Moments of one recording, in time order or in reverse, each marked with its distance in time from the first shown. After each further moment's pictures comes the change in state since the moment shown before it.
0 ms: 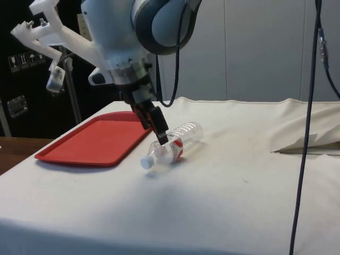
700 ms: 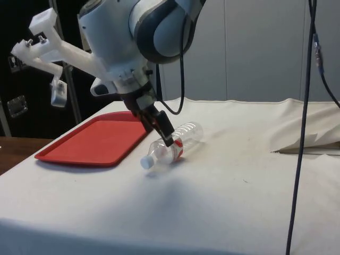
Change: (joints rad) arm 0.003 0.049 0.001 0.030 -0.084 -0.055 -0.049
